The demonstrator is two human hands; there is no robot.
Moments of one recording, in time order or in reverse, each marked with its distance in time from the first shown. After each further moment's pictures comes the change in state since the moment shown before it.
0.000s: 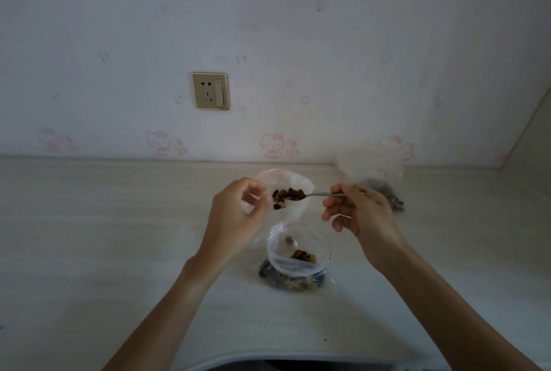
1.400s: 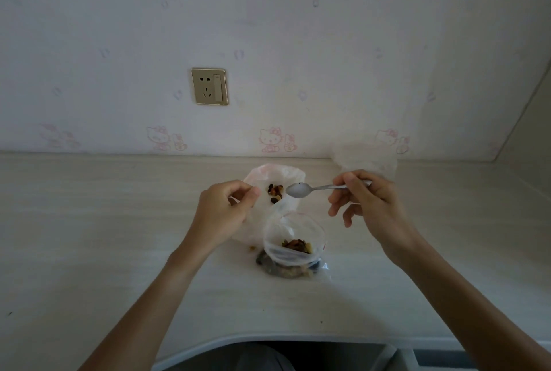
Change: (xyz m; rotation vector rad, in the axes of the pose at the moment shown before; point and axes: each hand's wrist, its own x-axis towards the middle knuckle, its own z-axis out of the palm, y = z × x) left_hand -0.002 -0.005 -0.021 -0.006 -0.095 -0.174; right_hand -0.024 -0.015 -0.013 -0.283 -0.130 -0.306
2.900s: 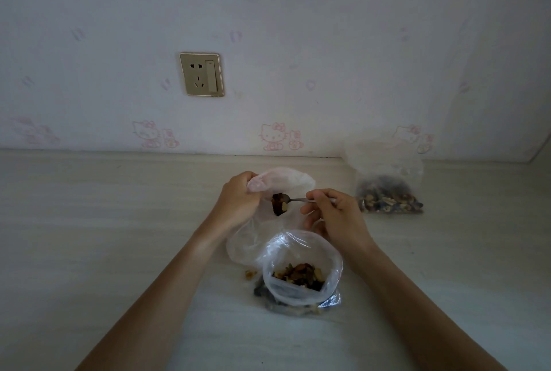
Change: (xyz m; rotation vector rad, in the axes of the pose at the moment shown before) left_hand 0.079 -0.036 0.051 0.023 -0.147 -0.203; right_hand 0.061 0.082 0.051 -0.014 0.077 0.291
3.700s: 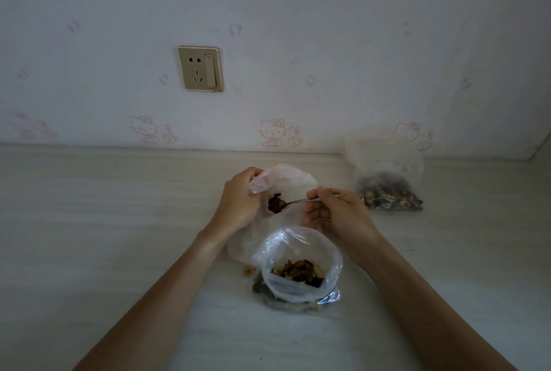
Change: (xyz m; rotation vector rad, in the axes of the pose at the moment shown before) left_hand 0.002 -0.013 0.011 0.053 0.075 0.187; right_hand 0.001 -0.005 -0.008 0.175 -0.059 0.170
